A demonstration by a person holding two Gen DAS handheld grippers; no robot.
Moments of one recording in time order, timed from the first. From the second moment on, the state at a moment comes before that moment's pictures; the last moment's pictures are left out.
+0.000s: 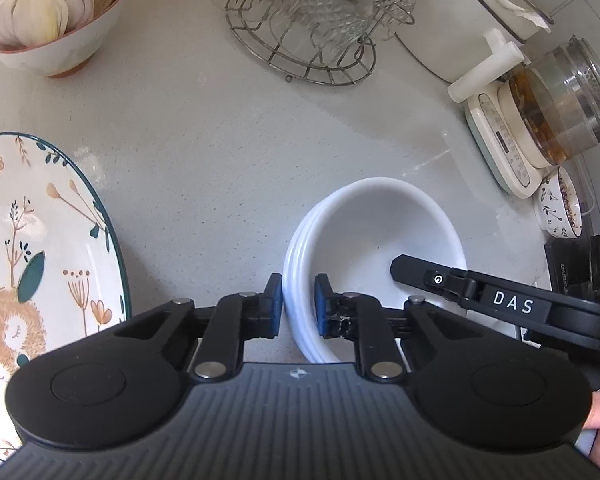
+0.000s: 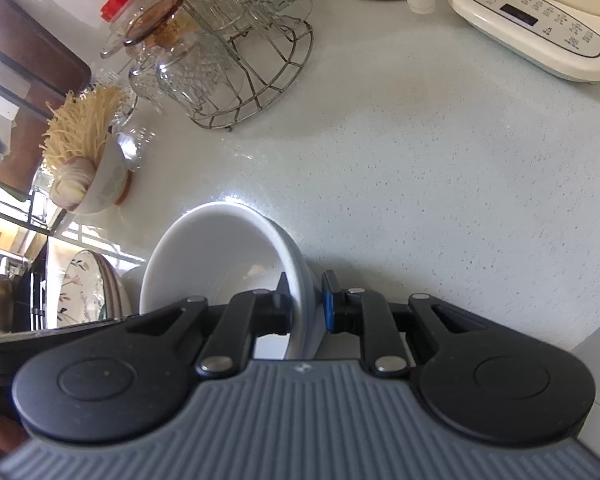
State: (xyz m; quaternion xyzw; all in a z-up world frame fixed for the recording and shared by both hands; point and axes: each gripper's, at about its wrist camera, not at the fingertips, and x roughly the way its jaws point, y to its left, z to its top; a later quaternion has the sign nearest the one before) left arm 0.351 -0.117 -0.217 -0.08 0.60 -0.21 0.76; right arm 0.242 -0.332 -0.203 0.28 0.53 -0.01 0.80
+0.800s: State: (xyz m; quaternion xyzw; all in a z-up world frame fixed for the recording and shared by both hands) left arm 0.331 -0.075 -0.145 -0.09 0.55 -0.20 0.80; right arm 0.243 -0.302 -0.145 0.26 0.49 0.03 0.83
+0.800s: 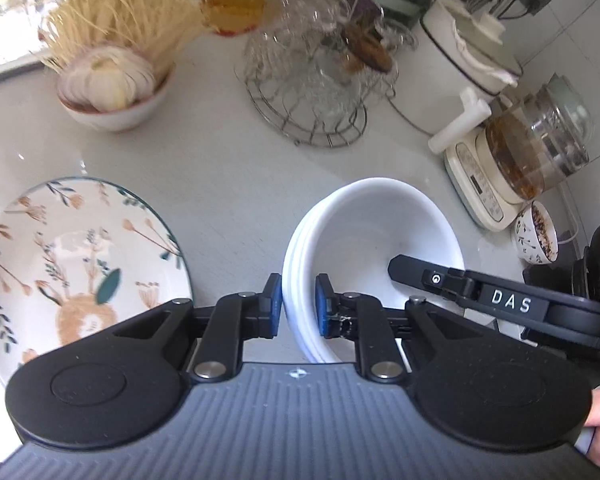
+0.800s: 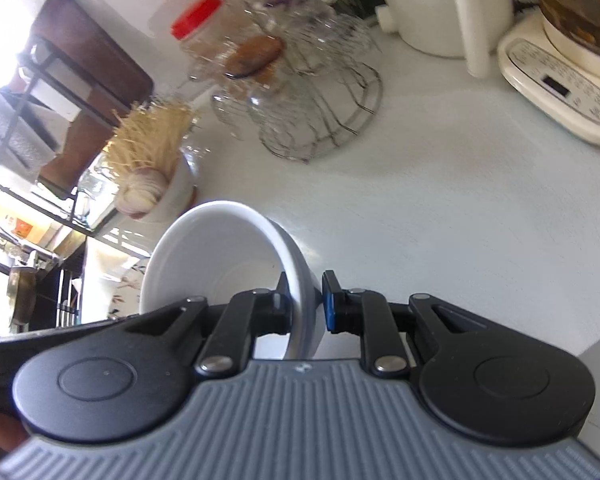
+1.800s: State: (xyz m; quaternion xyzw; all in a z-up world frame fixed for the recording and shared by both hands) left arm 0.320 0.064 -0.135 -0.15 0.50 -0.04 0.85; right arm 0.312 -0.159 -0.144 0.18 0.52 0.17 0.81
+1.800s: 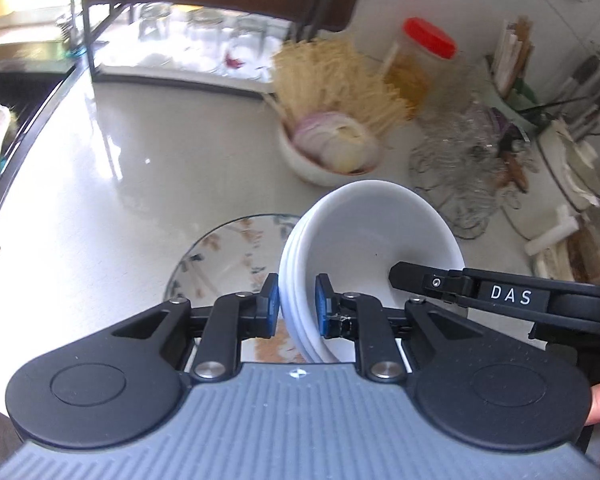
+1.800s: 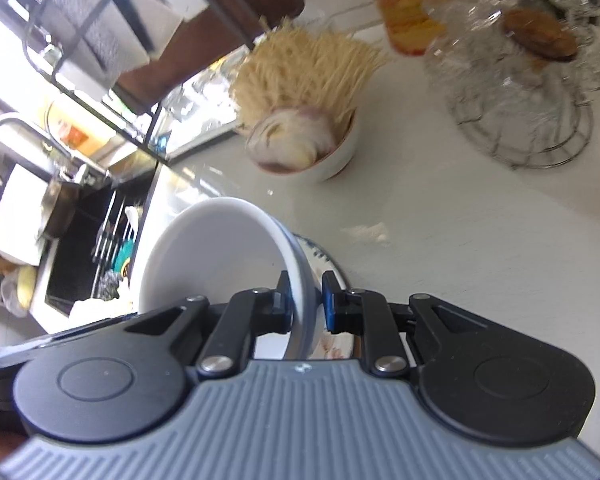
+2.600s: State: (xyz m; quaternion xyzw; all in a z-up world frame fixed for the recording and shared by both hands) left arm 0.323 0.087 -0.180 -0.18 0.53 0.01 0.83; right arm 0.318 -0.119 -0.181 0.13 0.55 0.18 0.80
